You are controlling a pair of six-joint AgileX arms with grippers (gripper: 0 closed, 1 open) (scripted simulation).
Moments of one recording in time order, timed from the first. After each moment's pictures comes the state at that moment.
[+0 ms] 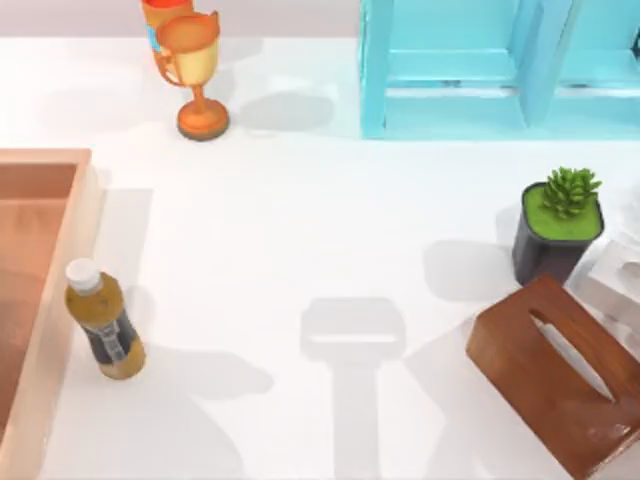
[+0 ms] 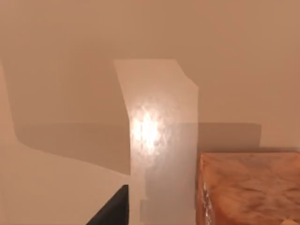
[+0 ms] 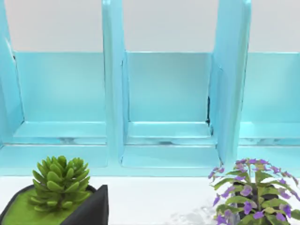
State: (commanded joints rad) left arm 0.34 1.75 0.97 -0.79 0.00 0.36; right arm 0.00 0.00 0.00 0.00 0.00 0.00
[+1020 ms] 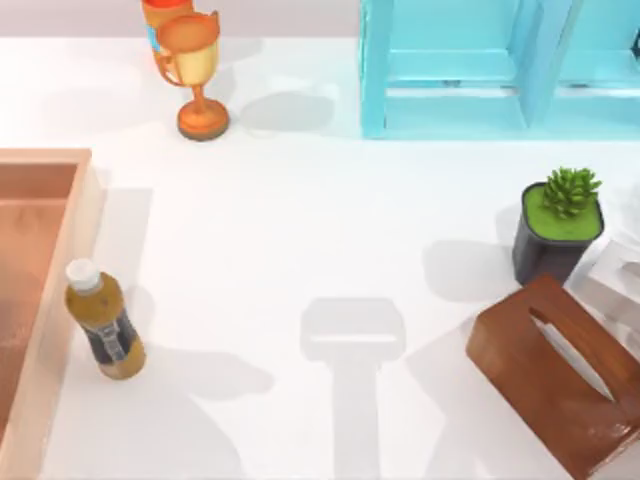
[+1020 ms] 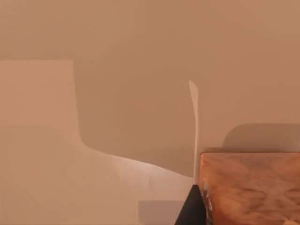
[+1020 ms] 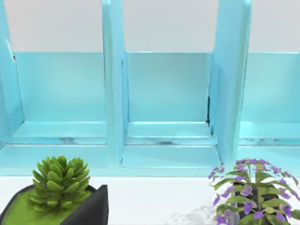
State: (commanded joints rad) left arm 0.34 1.75 0.97 -0.79 0.00 0.36; right arm 0.00 0.00 0.00 0.00 0.00 0.00
